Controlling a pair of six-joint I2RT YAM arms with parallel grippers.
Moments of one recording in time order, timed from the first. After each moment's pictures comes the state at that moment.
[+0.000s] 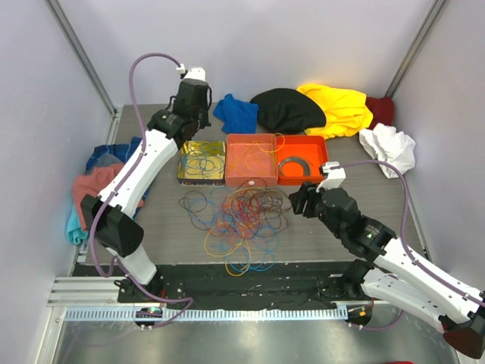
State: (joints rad) left arm -0.47 1.69 1.81 -0.67 -0.43 -0.25; right arm 0.78 0.70 0.62 -0.32 0.37 0.49
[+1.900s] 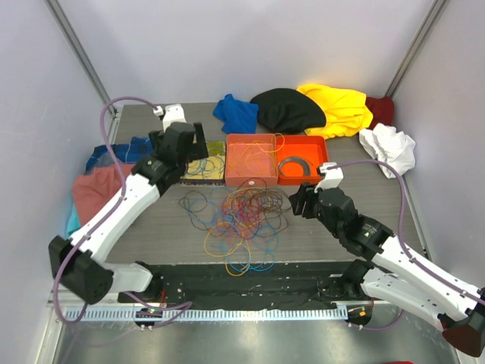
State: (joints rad) left arm -0.49 1.34 1.25 -0.49 -0.55 -0.42; right arm 0.78 0.73 0.62 -0.34 0.38 0.49
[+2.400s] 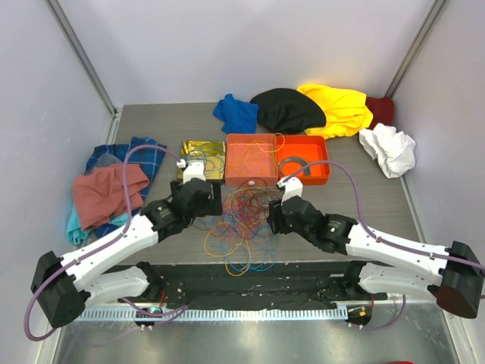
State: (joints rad) left arm -0.80 1.06 0.79 -0.49 -0.49 -0.58; right arm 1.01 1.01 0.63 -0.30 0.36 0.50
